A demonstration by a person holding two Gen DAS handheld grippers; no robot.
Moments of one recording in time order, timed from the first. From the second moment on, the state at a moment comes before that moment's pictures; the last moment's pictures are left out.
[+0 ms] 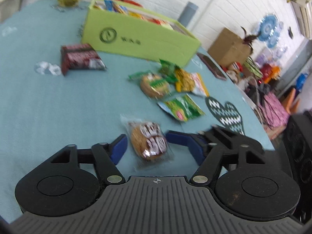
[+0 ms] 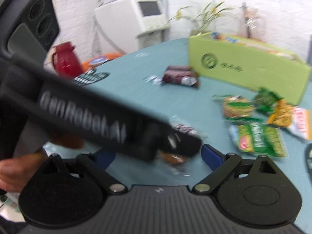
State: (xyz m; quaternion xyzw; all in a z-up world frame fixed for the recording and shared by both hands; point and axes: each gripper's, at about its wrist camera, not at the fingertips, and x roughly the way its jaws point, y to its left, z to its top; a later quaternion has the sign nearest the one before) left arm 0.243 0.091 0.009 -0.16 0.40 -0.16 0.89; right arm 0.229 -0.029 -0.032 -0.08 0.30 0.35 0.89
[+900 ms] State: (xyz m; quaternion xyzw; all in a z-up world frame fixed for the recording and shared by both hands) left arm 0.416 0.074 0.100 -0.15 0.31 -0.18 0.92; right arm 0.377 -0.040 0.059 -0.11 0.20 0.29 0.93
